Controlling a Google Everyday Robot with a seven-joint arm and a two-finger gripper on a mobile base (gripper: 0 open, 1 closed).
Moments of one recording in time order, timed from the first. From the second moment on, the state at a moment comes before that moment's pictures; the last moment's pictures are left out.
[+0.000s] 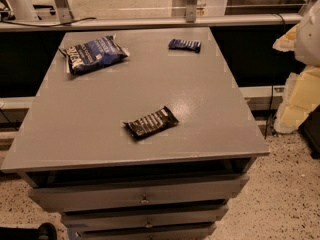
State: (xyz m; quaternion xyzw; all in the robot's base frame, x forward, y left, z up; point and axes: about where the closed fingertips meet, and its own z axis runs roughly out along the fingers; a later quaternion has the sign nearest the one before) arm 0.438 -0.217 0.977 -0.60 0.78 -0.04 0.16
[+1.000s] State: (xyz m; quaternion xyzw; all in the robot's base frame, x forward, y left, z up) arm 0.455 -0.213 0.960 -0.57 0.80 -0.01 0.21
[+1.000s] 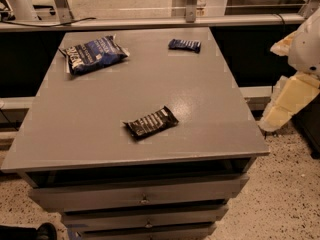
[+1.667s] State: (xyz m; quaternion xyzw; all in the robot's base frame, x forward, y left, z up) arm 0.497 -0.198 0.943 -0.54 0.80 0.02 0.28
